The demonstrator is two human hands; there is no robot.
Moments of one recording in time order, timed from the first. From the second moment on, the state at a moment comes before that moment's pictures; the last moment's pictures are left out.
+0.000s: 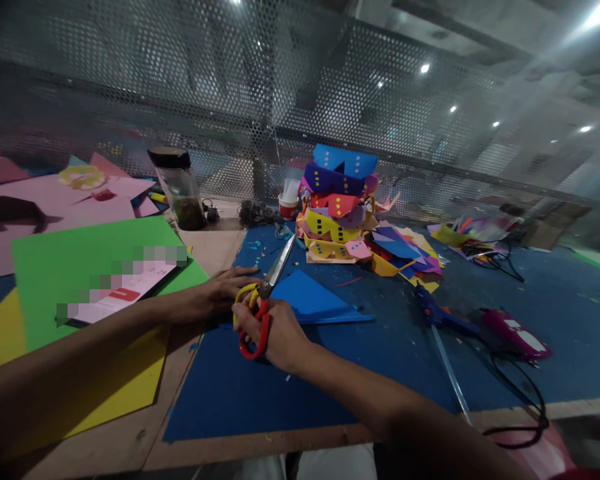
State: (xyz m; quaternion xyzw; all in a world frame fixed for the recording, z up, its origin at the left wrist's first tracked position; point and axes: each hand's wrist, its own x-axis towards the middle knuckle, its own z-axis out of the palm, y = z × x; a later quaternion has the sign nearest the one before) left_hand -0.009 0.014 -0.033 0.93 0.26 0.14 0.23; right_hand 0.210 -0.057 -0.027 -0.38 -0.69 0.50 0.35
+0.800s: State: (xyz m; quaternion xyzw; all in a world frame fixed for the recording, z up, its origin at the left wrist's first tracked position) left_hand -0.007 0.024 -0.044 0.93 0.25 0.17 0.22; right_hand 0.196 -0.058 -0.035 -0.38 -0.70 0.48 0.36
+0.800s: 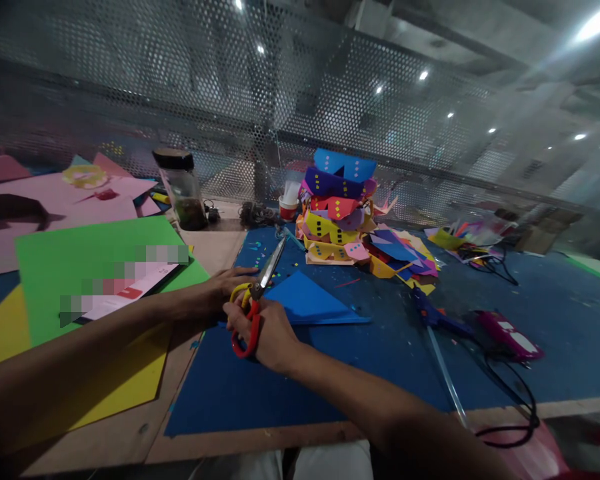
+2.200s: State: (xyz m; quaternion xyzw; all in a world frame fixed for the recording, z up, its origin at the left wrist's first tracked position) left_hand -0.011 0.024 -0.045 0.93 0.25 0.15 0.22; right_hand 0.212 -0.065 -0.026 -0.45 -0.65 0.48 0.38
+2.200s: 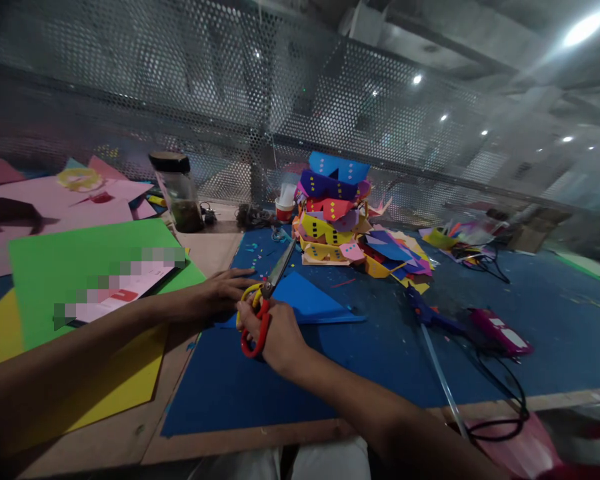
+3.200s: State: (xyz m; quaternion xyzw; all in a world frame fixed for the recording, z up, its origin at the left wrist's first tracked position) left_hand 0.003 -0.003 -0.028 0.90 0.25 0.26 0.24; right_hand 0.403 -0.035 0.039 -0.72 -0.69 0.01 -0.08
